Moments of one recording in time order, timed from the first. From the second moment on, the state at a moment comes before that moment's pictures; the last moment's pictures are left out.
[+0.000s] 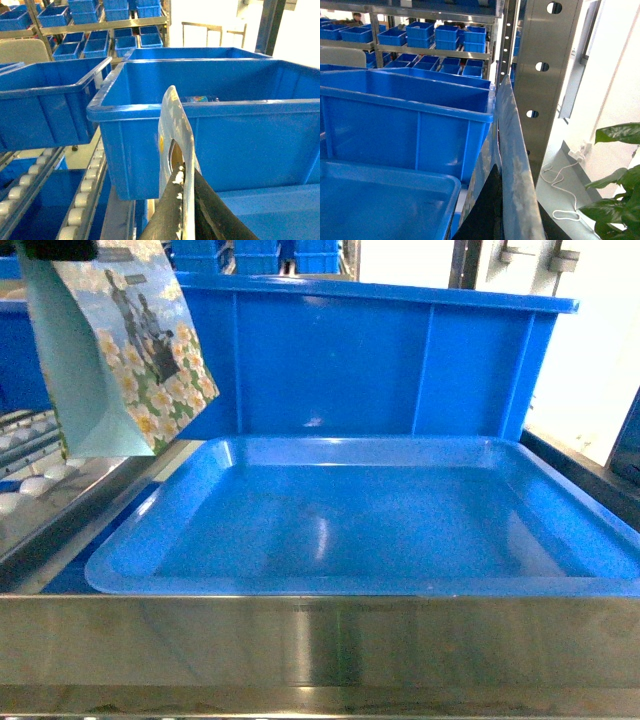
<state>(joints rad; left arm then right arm) -0.33 1.37 0.79 0.49 -0.29 0.02 0.04 0.76 0.39 0.46 -0.04 -0.04</state>
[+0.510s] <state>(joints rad) -0.19 1.01 0.56 0.53 -0.28 0.10 0.04 0.76 0.39 0.46 -0.04 -0.04</state>
